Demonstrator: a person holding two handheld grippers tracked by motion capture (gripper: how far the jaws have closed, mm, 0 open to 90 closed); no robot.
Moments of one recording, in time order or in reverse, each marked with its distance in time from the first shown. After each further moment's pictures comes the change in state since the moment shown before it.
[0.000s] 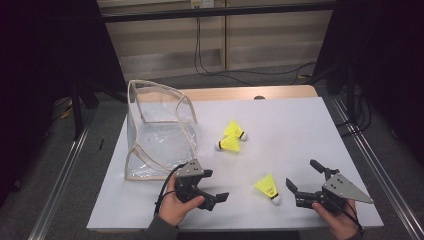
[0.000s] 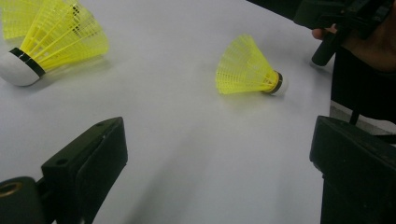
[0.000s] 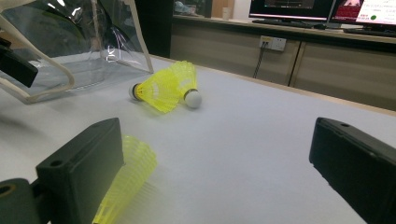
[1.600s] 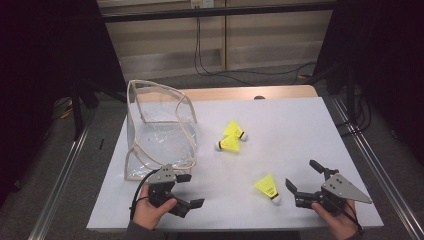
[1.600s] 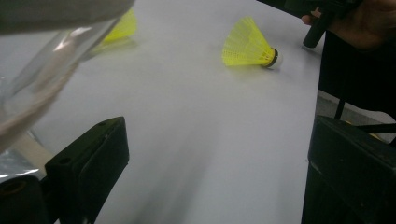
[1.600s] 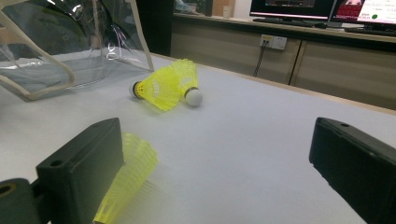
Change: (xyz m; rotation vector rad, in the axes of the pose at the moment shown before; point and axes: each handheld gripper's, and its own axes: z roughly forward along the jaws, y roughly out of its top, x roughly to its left) left arm 0.017 -0.027 -0.058 -0.002 0.009 0.020; right arm 0.001 -0.001 0.001 0.009 0.002 0.000
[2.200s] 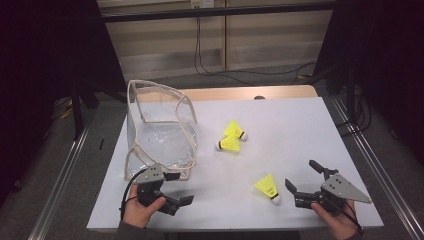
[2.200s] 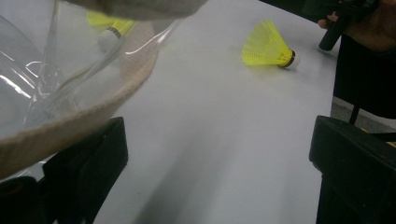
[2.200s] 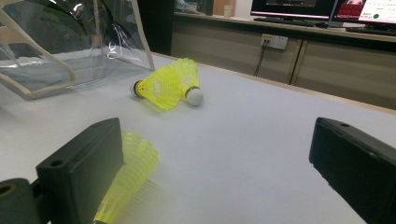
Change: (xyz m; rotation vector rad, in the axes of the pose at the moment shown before) left arm 0.012 -0.008 -0.021 -0.026 0.053 -0.007; right arm 0.000 0.000 0.000 0.002 0.003 -0.004
